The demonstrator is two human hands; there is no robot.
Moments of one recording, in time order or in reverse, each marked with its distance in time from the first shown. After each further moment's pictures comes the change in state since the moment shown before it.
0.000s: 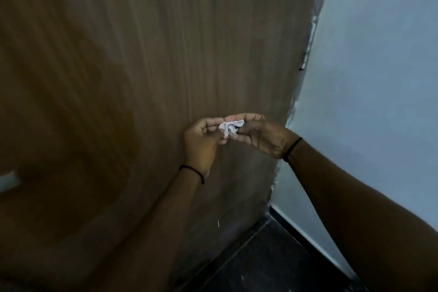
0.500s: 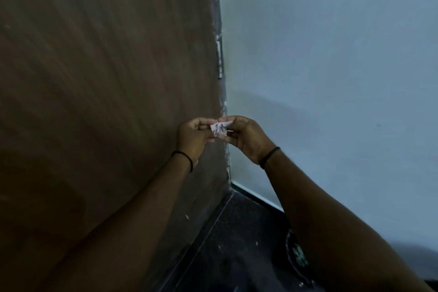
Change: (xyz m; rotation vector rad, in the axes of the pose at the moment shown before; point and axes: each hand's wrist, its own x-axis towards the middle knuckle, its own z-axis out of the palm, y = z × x) left_hand 0.008 0.079 0.141 0.178 -0.339 -0.298; right_hand -0.118 -0.095 -0.011 0.110 0.592 -0.112
